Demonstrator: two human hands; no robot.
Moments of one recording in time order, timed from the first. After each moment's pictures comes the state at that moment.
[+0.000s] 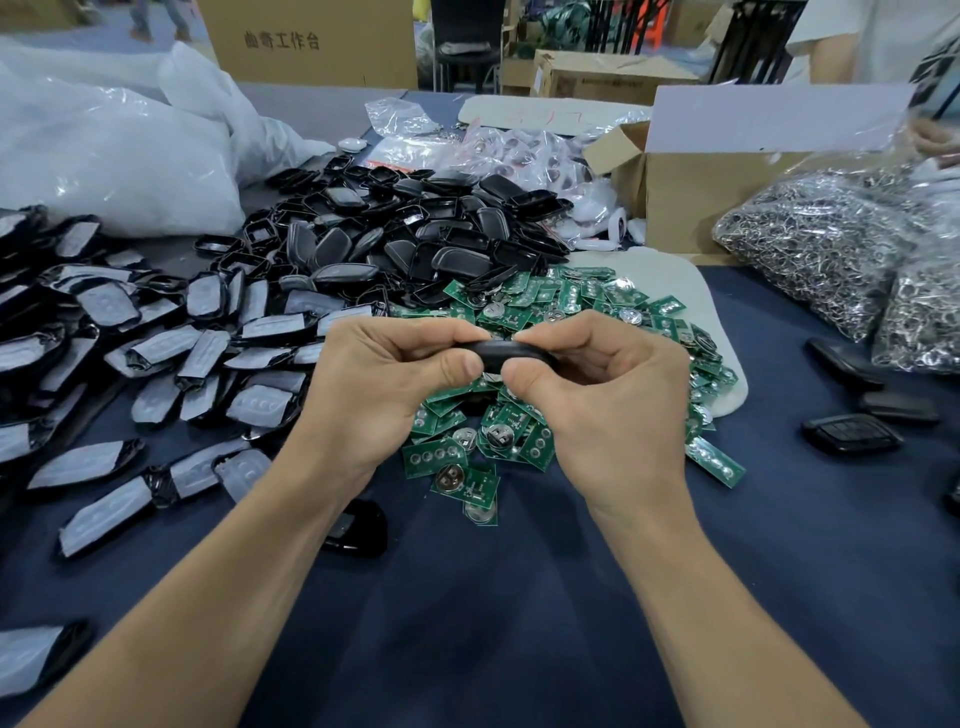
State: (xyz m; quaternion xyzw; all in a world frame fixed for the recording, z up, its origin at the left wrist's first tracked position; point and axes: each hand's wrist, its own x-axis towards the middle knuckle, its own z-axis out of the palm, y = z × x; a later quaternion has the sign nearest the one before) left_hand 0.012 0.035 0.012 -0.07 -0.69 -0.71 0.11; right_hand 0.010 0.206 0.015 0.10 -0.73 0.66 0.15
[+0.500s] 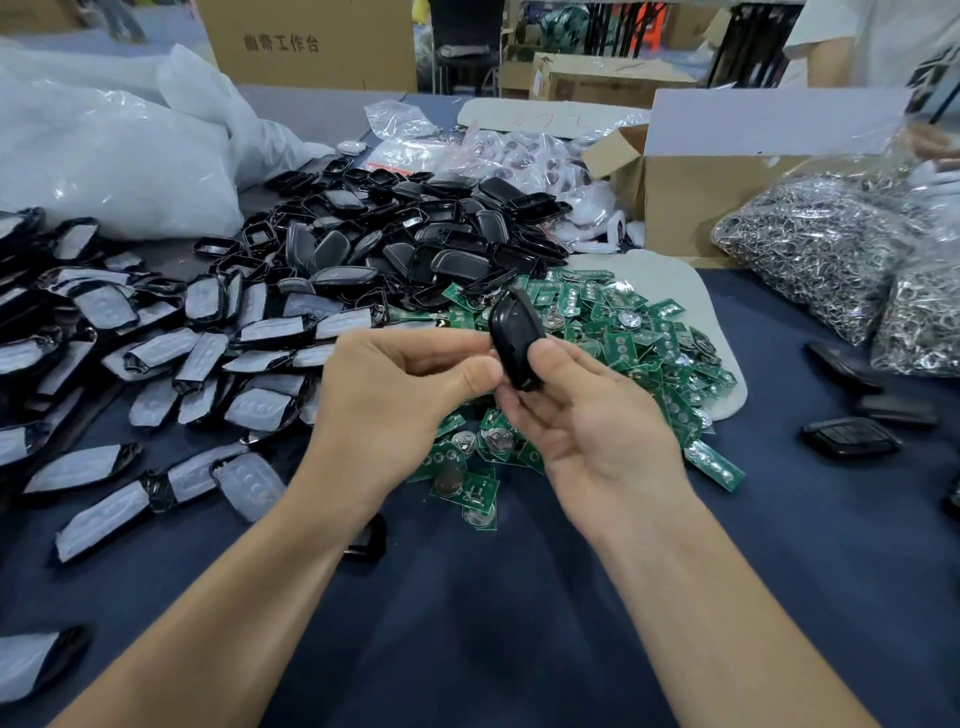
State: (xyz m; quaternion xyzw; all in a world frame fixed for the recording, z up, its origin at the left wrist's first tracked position) left_hand 0.021 0.049 0.015 -0.02 -0.71 -0.68 0.15; right_hand 0.006 0.199 0.019 -0.11 -0.44 0.88 -0.12
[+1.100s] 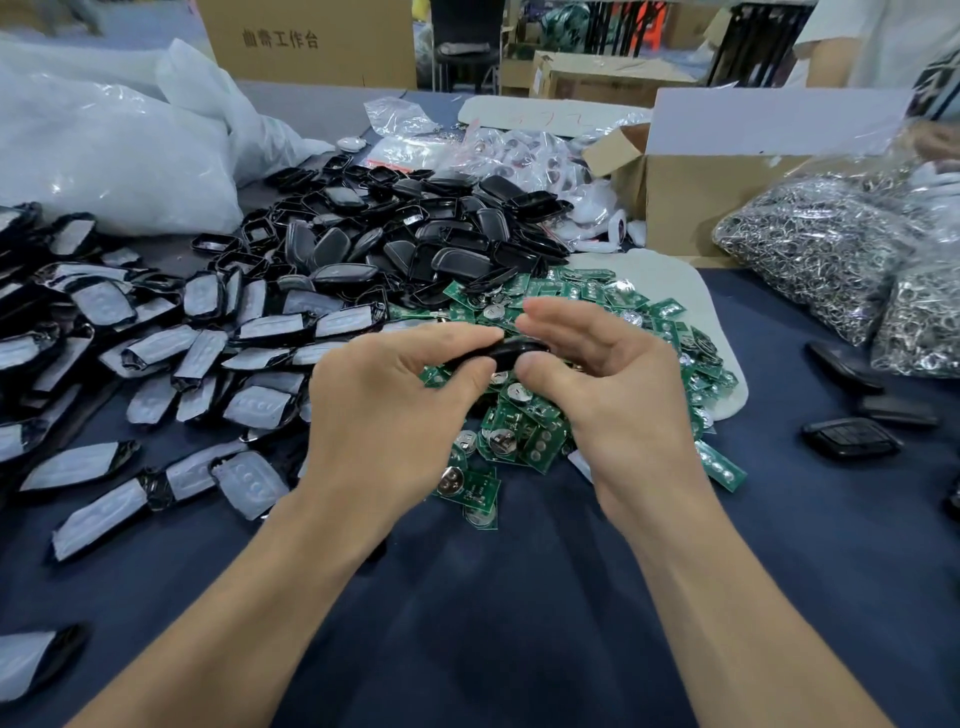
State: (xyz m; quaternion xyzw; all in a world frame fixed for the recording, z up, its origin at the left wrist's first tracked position) left_hand 0.035 0.060 0.024 0.01 -0.83 -0.50 0.25; right_hand 0.001 0.213 0.015 0.07 -0.69 0.71 0.05
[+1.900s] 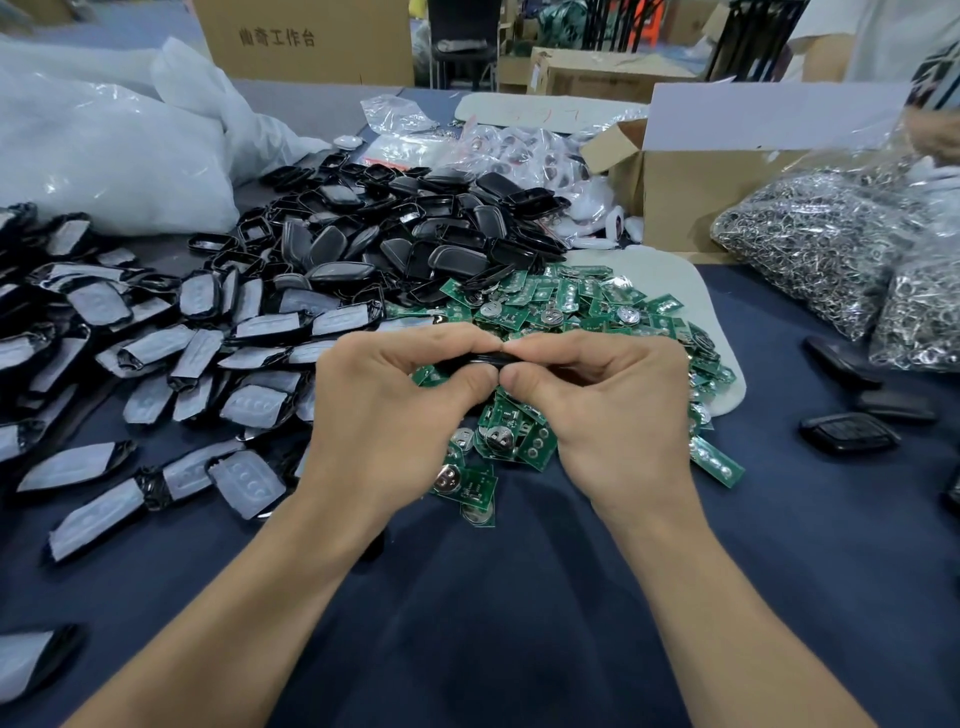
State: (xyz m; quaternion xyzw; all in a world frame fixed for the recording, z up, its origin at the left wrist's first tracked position) left_hand 0.032 0.058 0.020 -0.04 -0.78 -0.58 0.23; right_hand 0.007 0.212 0.013 0.12 -0.73 0.66 0.14
